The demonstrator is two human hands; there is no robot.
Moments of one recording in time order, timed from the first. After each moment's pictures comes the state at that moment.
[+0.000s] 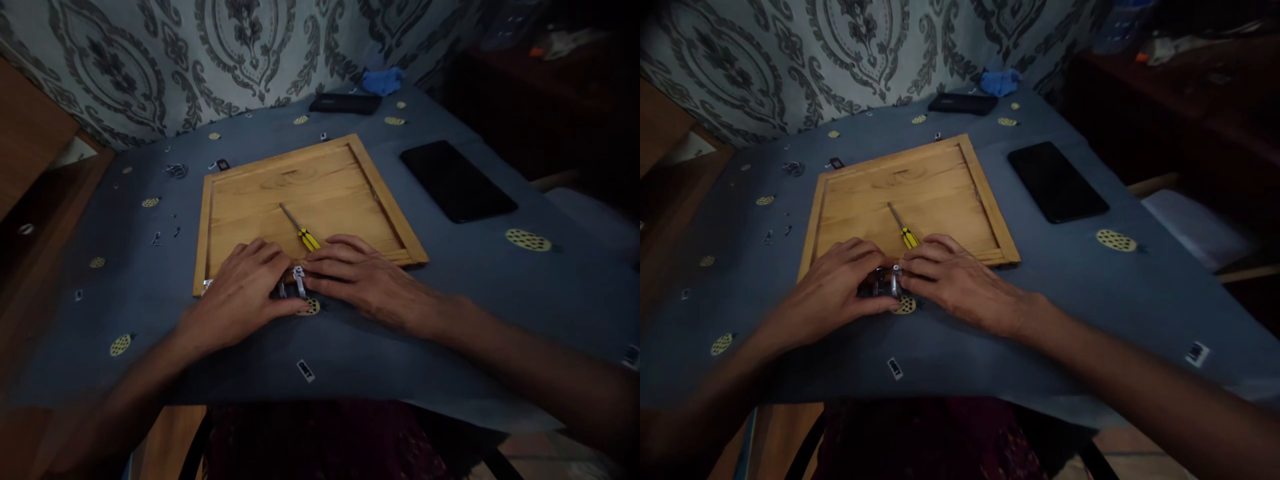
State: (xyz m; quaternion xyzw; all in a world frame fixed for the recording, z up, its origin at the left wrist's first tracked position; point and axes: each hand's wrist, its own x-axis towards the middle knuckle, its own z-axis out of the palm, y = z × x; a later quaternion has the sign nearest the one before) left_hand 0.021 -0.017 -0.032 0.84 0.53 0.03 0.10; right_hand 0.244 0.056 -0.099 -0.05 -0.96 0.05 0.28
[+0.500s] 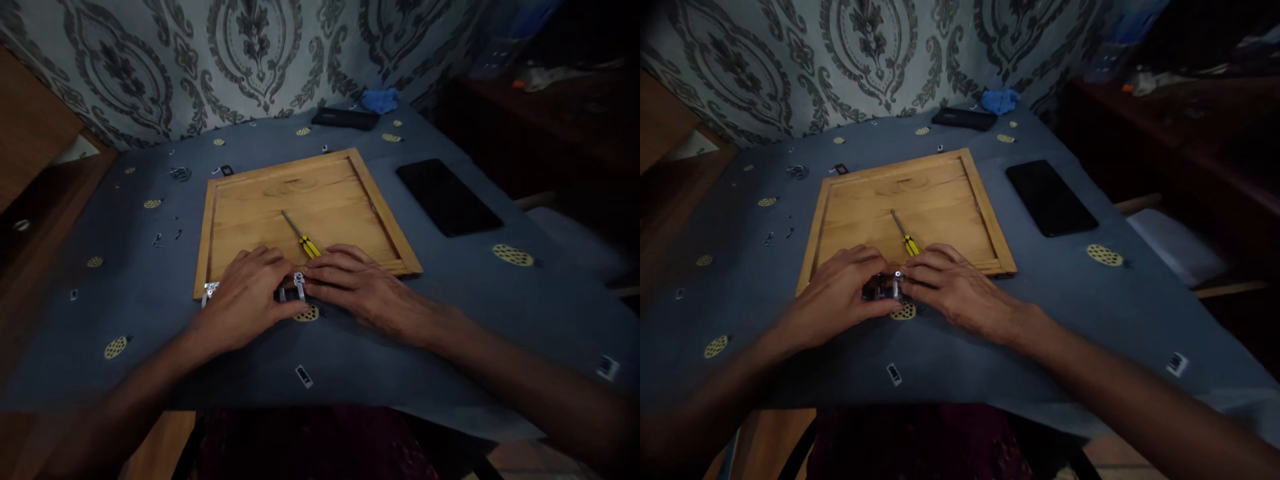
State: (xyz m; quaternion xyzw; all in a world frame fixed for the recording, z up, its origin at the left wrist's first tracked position) left_hand 0.029 -0.014 -0.030 0.80 0.58 0.03 0.16; right_hand 0.245 0.053 -0.097 -0.06 -0.96 0.09 0.27
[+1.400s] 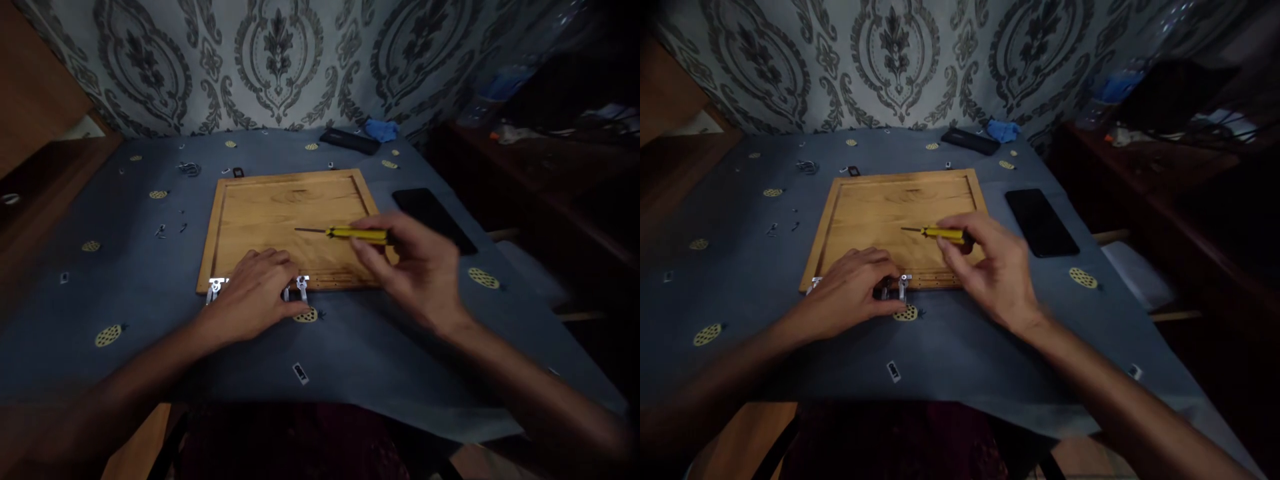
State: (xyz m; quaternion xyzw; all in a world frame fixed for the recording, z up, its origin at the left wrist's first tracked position) left_hand 0.022 -0.017 -0.041 0.81 0.56 0.09 0.15; right_hand 0.240 0.058 -0.050 -0.30 -0.81 0.19 0.48
